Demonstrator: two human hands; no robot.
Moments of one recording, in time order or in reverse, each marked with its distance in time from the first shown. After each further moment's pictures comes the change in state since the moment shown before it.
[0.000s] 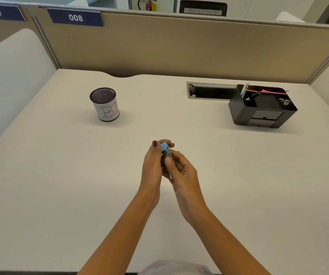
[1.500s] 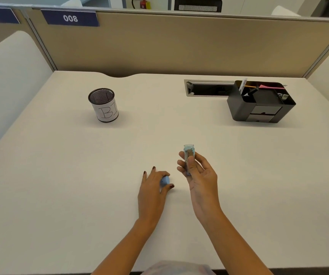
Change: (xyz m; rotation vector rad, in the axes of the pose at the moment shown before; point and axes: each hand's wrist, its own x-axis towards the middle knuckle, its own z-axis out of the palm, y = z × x) left_hand -0.007 -0.105 -0.044 0.860 0.041 0.233; right_hand -0.001 0.006 -0.024 0.239 0.231 -0.051
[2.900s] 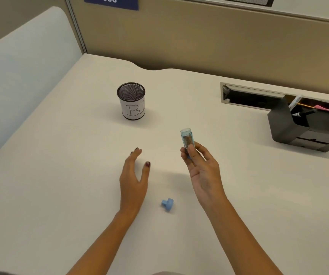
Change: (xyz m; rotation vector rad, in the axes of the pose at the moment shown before) left_hand 0.070 -0.048 -0.077 -0.189 0.336 -0.085; right_hand 0.076 0.012 0.074 0.194 -0.143 0.255
